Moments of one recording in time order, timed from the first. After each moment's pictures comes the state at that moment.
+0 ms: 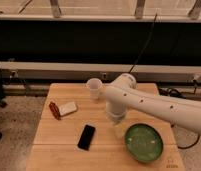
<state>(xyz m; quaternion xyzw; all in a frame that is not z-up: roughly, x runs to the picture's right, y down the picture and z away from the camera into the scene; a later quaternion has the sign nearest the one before) 0.066 0.186 0.718 -0.34 -0.11 -0.20 0.91</state>
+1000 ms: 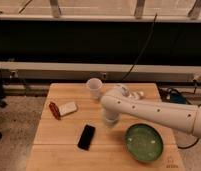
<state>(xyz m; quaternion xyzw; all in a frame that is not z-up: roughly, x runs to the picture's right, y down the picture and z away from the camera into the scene) 0.035 0.220 0.772 -0.34 -0.15 -0.21 0.90</state>
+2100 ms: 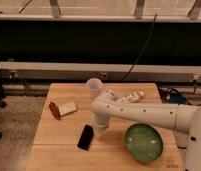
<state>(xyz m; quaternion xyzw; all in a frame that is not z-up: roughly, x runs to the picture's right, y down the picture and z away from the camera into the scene) -0.016 0.256 0.786 -0.36 -0.19 -0.26 0.88</state>
